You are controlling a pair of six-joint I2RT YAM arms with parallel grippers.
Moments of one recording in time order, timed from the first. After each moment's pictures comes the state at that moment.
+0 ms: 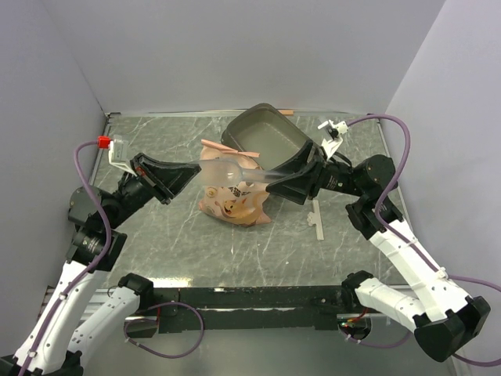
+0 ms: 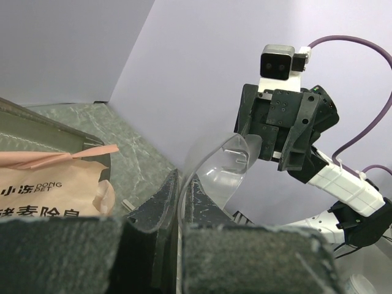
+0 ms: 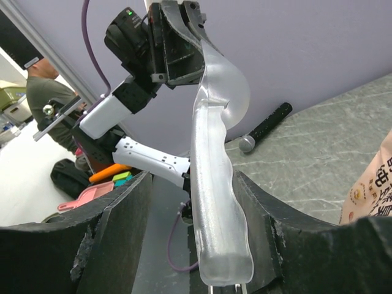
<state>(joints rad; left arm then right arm) -0.37 0.65 0.89 0.11 0.50 -0.74 0.48 0.93 0.97 0.33 -0.93 0.77</state>
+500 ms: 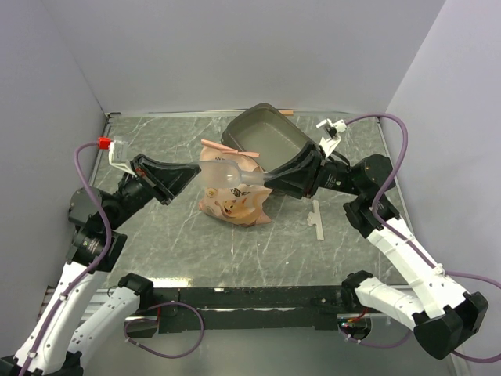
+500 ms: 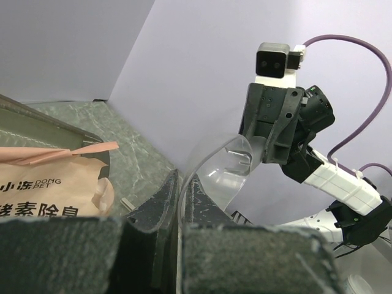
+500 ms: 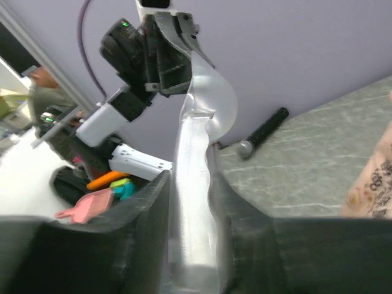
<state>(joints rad) -0.38 0.64 0.88 0.11 0.50 -0.75 0.48 0.95 0.96 0.38 -0.91 0.80</state>
